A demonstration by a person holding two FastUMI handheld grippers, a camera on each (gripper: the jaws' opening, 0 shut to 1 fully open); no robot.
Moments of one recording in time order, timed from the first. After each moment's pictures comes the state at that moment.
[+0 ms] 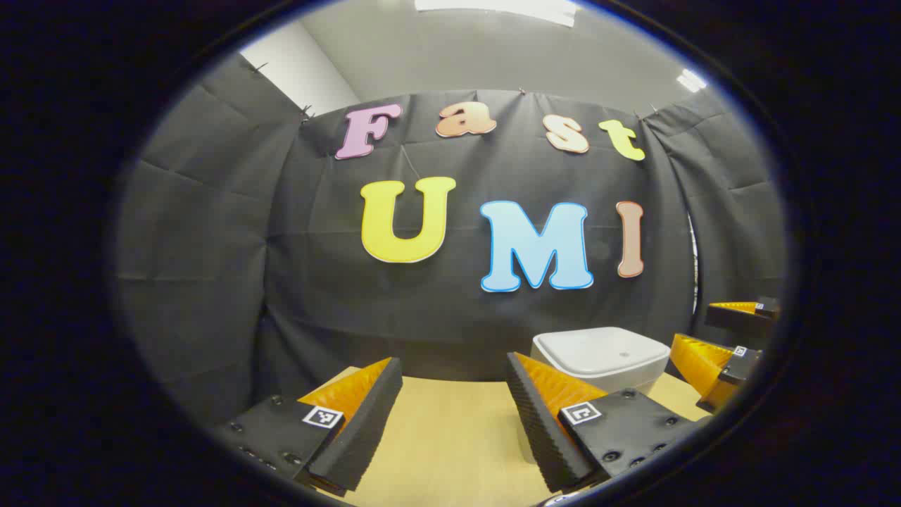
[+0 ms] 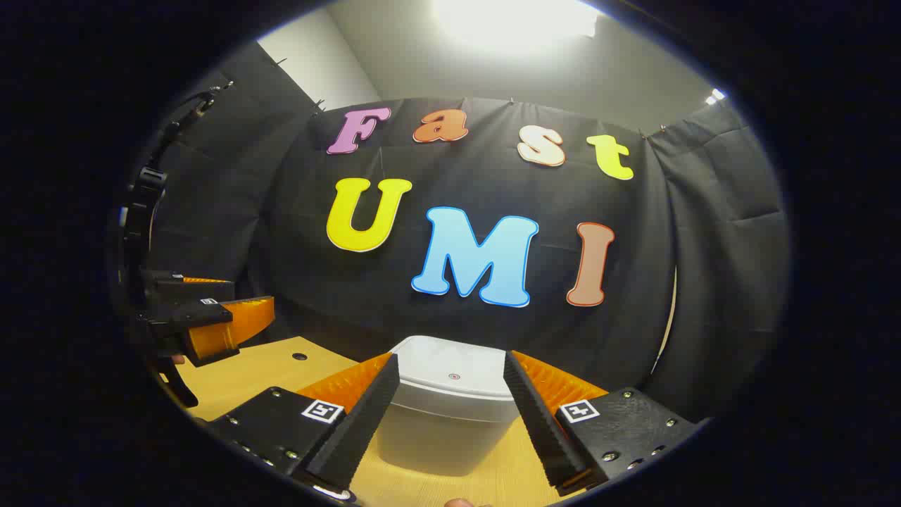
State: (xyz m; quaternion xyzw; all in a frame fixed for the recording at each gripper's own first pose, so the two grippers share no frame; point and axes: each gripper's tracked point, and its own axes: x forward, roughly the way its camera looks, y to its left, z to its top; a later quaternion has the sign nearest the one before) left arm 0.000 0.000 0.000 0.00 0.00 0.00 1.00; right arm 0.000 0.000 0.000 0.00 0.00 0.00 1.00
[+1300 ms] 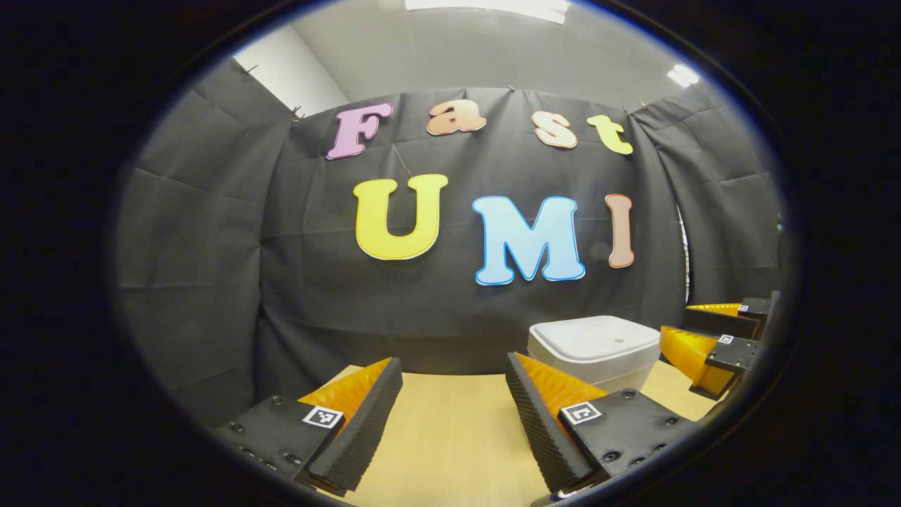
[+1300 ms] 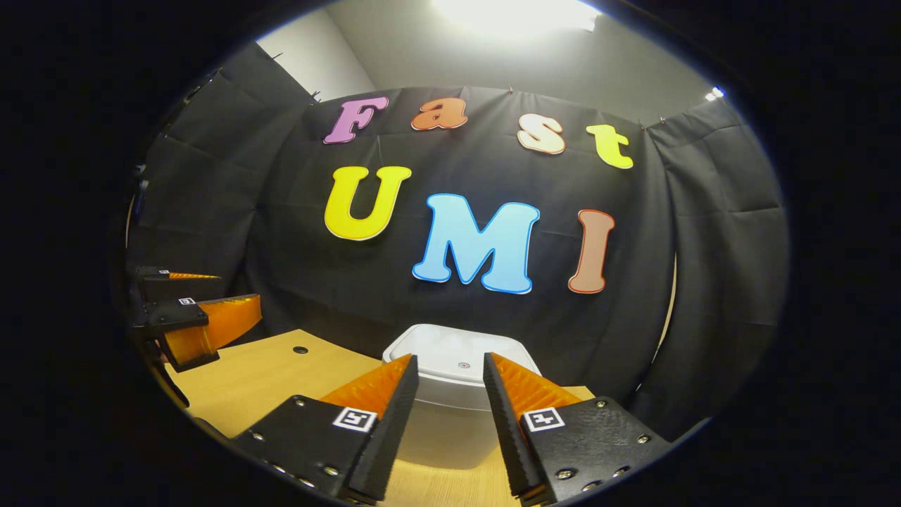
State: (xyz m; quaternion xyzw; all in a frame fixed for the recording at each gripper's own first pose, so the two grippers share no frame) left arm -0.011 0.003 -0.011 0.01 0.01 -0.02 1.00; right arm 0.004 0.015 -0.012 0.01 0.03 -0.01 1.00
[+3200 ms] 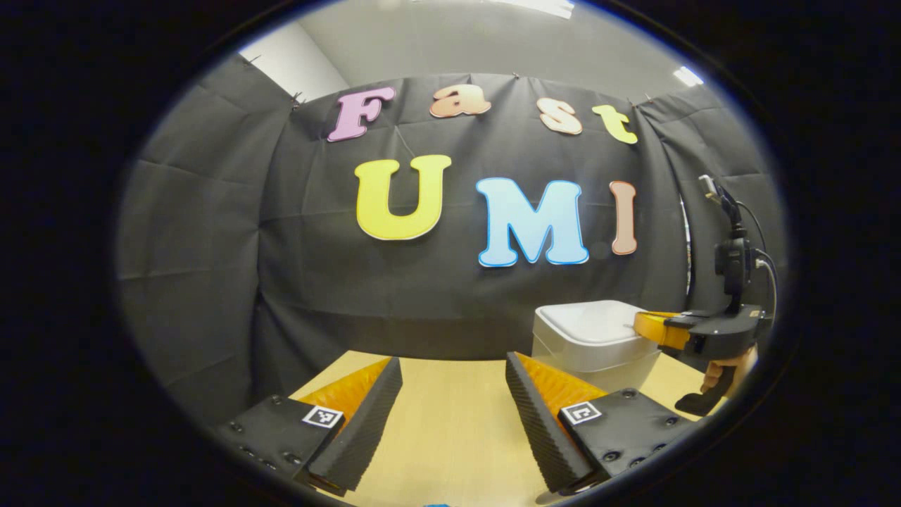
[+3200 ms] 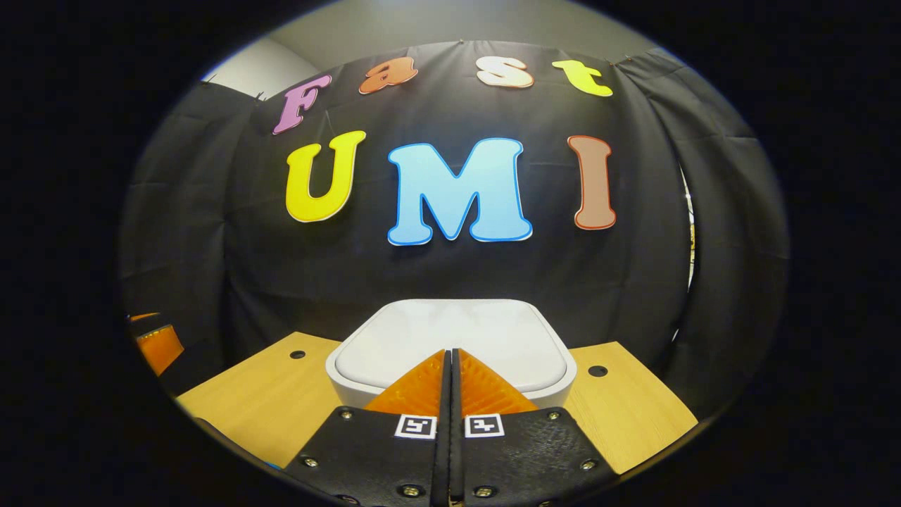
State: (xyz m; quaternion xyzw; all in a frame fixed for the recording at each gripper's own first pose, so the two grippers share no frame) left arm 0.005 0.006 -0.039 0.00 0.04 -0.02 1.00; right arm 0.098 -0.008 -0.073 0.09 0.10 -0.01 0.99
